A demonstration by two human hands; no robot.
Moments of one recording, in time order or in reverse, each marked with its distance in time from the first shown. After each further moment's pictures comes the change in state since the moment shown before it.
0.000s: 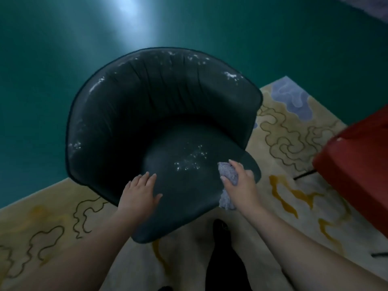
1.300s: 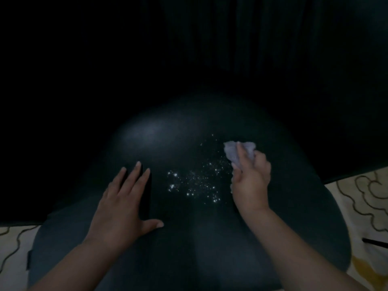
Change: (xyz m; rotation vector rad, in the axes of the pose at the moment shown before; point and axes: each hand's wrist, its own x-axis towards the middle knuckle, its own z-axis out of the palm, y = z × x) left_hand 0.222 -0.003 0.228 -0.248 0.012 -0.192; right_hand 0.300 0.142 0.247 -0.271 -0.032 -0.386
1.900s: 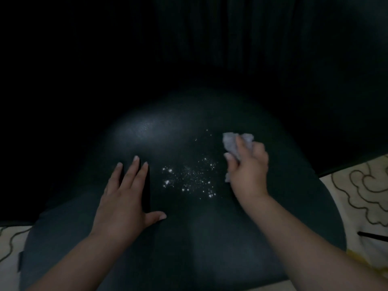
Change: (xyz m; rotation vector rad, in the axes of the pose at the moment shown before) left_hand 0.005 0.015 0.008 -0.028 -0.004 -0.087; right_hand 0.013 -0.001 -0.004 0.021 0.015 -0.021
